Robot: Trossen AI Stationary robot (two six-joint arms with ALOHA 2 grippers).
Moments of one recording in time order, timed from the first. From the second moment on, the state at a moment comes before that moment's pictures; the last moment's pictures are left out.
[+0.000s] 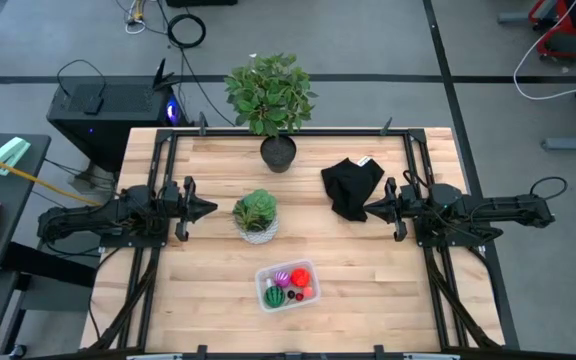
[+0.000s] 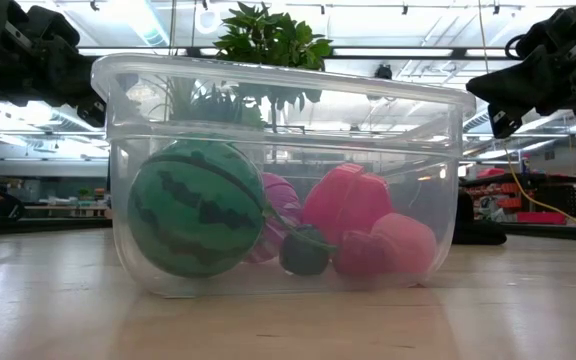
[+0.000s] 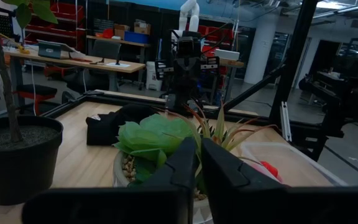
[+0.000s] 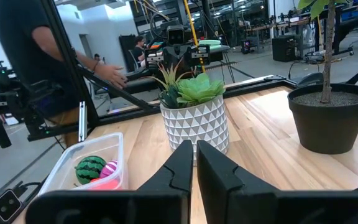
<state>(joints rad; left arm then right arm) 0.10 0.01 0.01 0.08 0.05 -0.17 -0.02 0.11 0.01 0.10 -0.01 0.21</state>
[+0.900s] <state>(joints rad) 0.10 0.01 0.01 0.08 0.05 -0.17 -0.02 0.11 0.01 0.10 -0.01 0.21</state>
